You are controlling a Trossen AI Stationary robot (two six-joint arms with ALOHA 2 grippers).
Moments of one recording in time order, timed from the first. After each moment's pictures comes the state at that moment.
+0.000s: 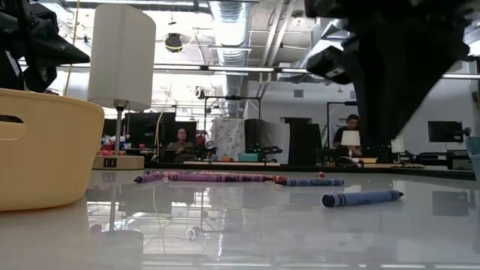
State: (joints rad) left arm -1.10 0.01 0.47 -1.06 -1.32 -1.21; right arm 0.51 1.82 1.35 -0.77 0.07 0.17
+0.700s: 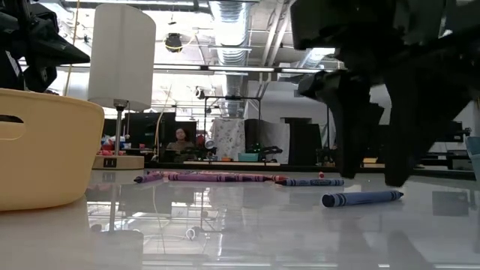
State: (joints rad) left arm -1.10 0.01 0.47 -1.06 -1.32 -1.22; right arm 0.51 1.91 1.35 -0.69 0.11 0.16
